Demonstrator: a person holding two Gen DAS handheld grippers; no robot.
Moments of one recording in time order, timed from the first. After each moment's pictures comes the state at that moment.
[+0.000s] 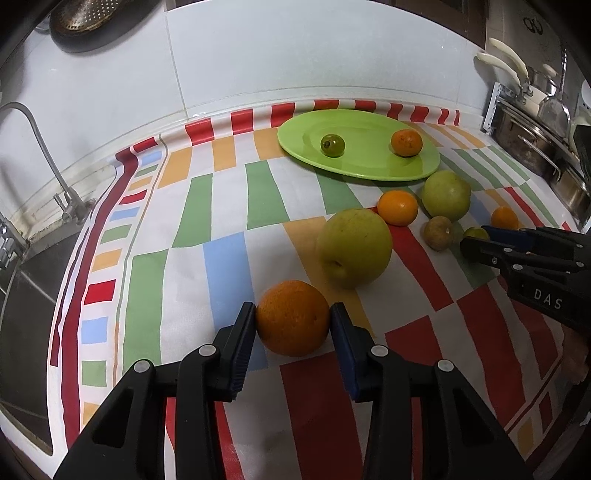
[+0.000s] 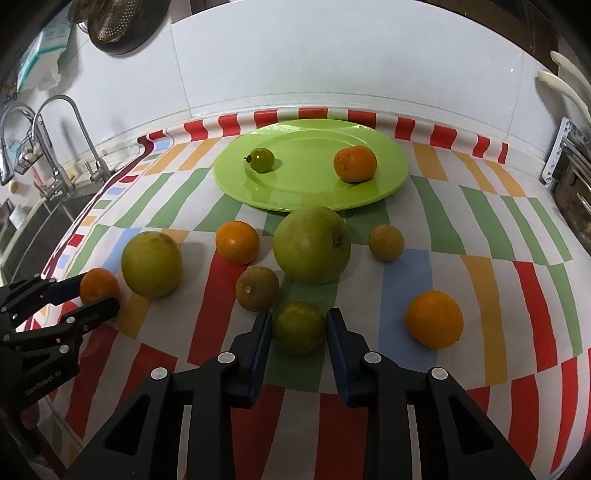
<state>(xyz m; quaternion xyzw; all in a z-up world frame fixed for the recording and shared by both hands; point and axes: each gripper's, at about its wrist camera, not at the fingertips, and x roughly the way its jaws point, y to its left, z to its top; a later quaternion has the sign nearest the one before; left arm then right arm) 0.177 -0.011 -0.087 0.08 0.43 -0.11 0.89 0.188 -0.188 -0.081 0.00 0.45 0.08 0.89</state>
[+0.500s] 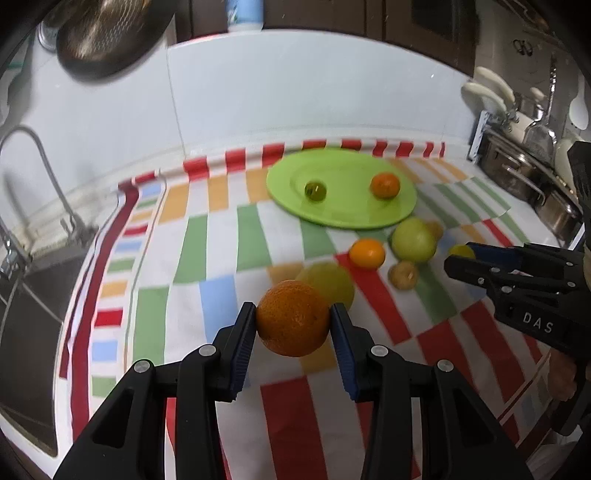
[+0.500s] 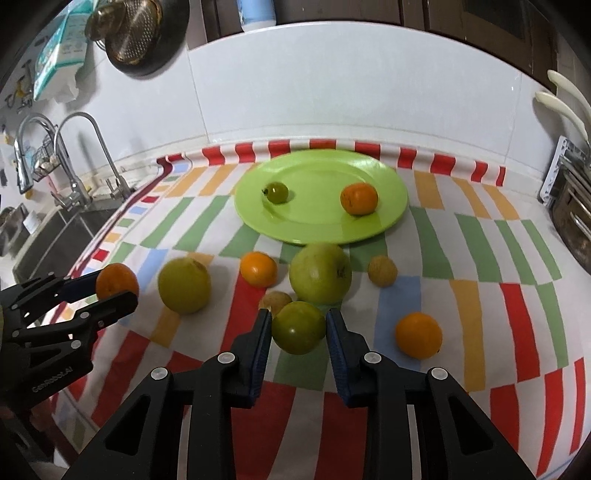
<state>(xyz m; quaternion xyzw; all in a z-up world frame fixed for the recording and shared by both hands) 0.167 -0.025 -0.045 0.06 0.39 -0.13 0.91 0.174 -0.193 -0.044 0.00 0.42 0.10 0.90</state>
